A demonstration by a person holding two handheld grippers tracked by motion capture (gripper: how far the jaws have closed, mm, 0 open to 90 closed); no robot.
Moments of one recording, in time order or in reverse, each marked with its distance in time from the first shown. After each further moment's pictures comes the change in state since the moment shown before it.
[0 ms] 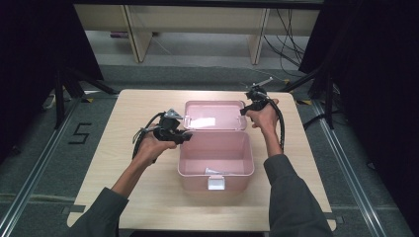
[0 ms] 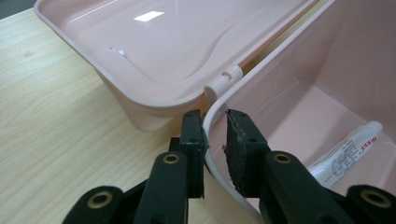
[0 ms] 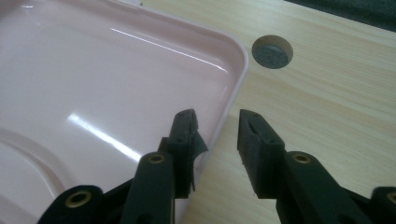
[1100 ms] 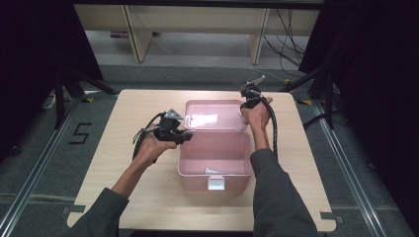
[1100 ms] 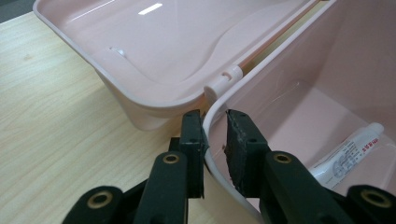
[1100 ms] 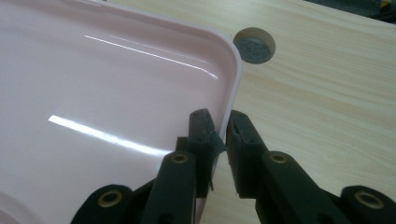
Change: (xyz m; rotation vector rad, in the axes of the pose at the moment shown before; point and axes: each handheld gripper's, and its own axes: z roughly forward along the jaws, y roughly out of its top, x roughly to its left) left arm 0.000 0.000 0.001 -0.010 -0.007 0.007; right arm 0.010 0.013 0.016 0.061 -0.118 0.059
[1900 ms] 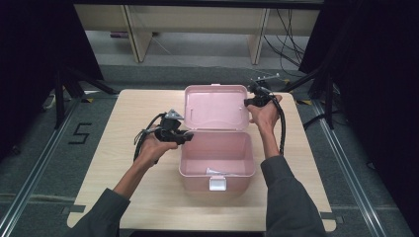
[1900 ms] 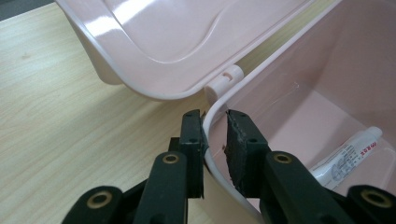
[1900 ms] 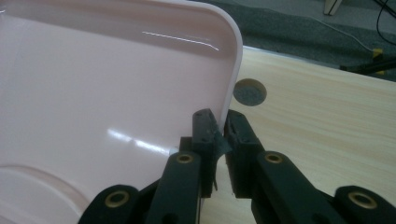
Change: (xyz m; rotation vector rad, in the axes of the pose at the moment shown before) left arm -0.003 0.000 0.001 -0.010 0.008 -0.019; right arm -0.005 -0.010 -0.047 -0.212 0.075 0.039
